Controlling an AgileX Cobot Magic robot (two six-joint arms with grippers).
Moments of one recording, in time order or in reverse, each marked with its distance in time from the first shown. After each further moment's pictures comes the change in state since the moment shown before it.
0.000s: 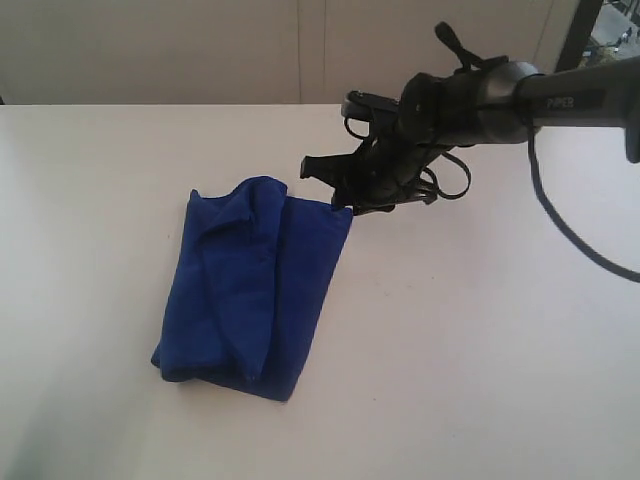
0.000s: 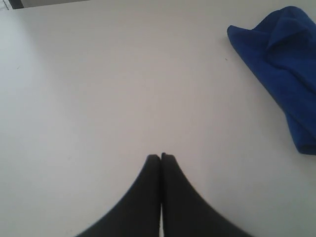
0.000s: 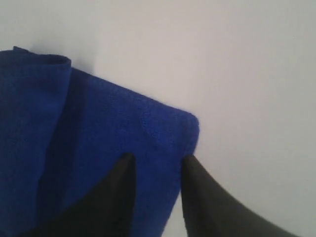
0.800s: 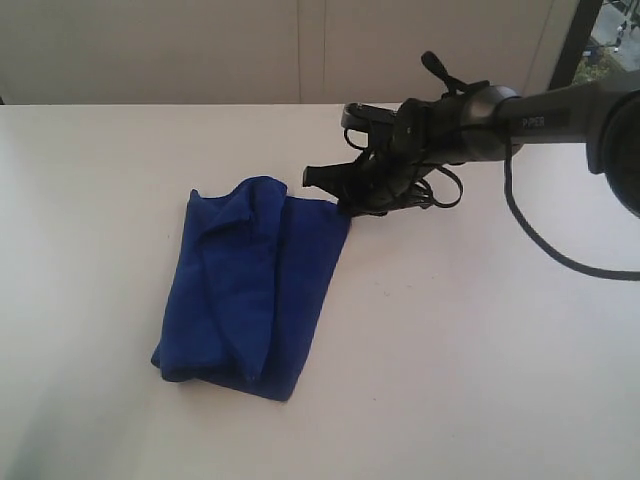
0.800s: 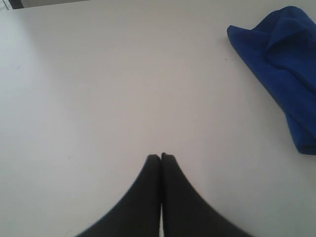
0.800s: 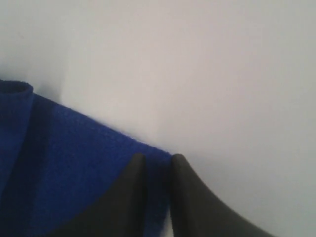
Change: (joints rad) left arm 0.000 0.000 0.000 0.000 0.000 0.000; right arm 0.000 0.085 -0.027 -0.024 -0.101 0.000
